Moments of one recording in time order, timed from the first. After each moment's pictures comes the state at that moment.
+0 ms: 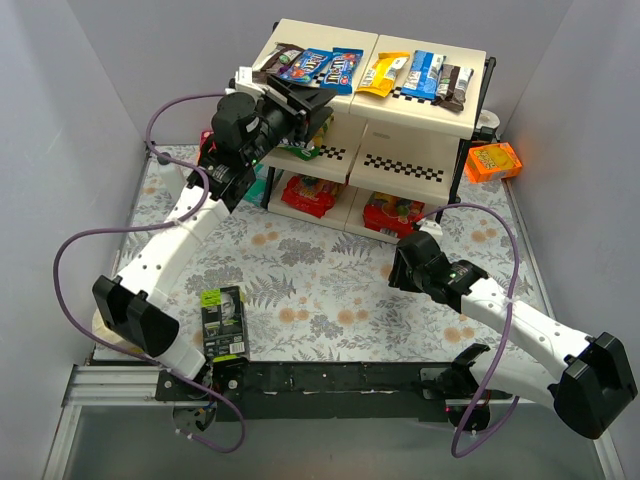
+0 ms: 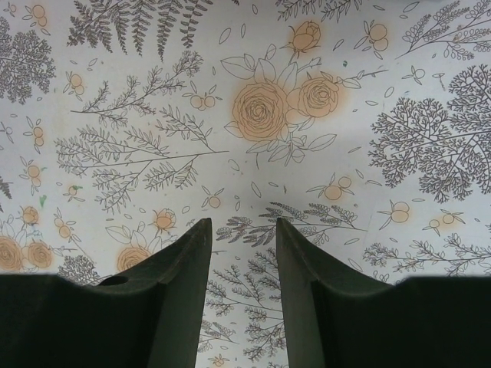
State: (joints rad) left arm -0.53 1.57 1.72 -0.06 0.13 -1.37; right arm 0.69 1.05 0.69 -0.54 0.27 0.71
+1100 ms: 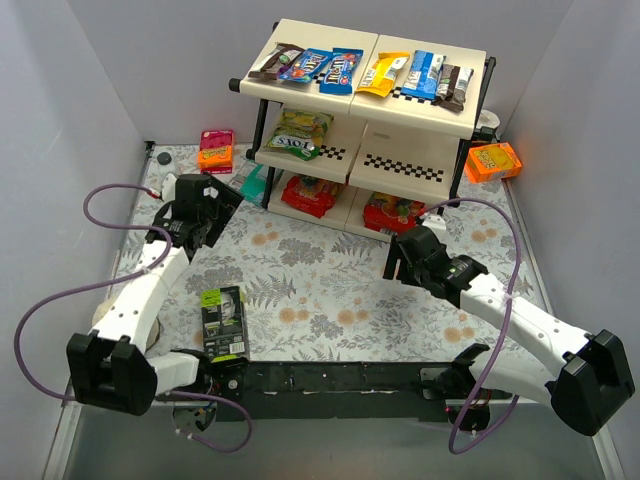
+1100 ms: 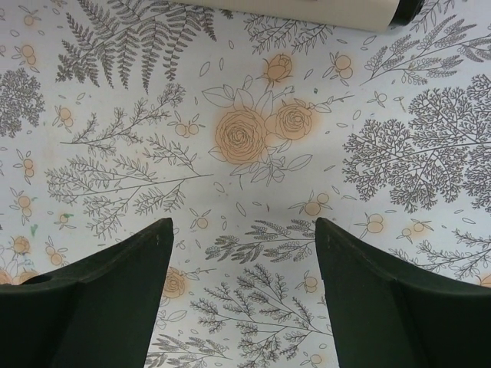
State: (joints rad) left arm -0.20 1.18 1.05 -0.51 -0.18 -1.08; right arm 0.67 1.07 0.73 -0.56 0.34 0.70
